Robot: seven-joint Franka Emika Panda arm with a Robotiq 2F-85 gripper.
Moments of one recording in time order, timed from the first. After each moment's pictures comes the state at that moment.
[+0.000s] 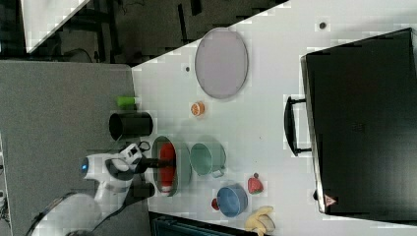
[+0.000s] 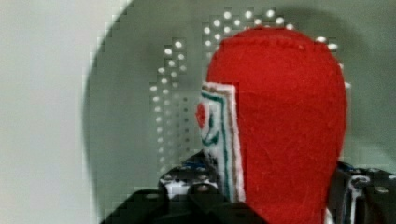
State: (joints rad) arm 0.03 0.58 0.72 -2.13 -0.38 0.94 0.32
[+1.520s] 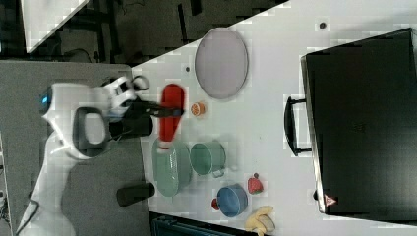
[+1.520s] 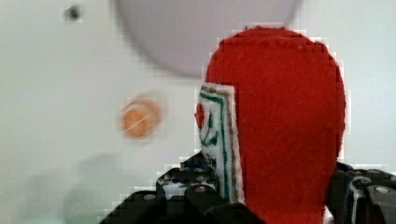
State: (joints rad) arm -0.41 0.26 0.54 -1.88 -0.03 0.46 -0.29
